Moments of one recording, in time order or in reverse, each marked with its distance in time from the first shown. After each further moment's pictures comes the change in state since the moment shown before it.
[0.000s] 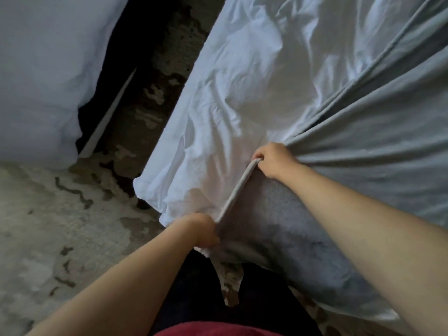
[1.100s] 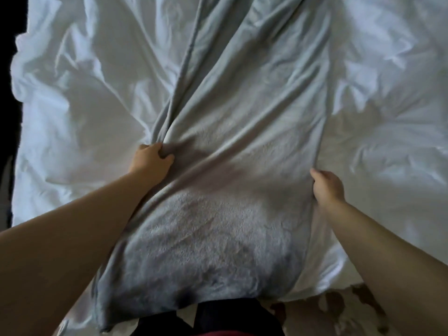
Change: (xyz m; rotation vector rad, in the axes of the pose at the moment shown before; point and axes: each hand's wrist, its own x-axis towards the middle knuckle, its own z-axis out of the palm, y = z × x) left_hand 0.104 0.222 -0.209 -0.192 0.796 0.093; right_hand -0.151 0.376 -0.019 0.997 0.617 1.022
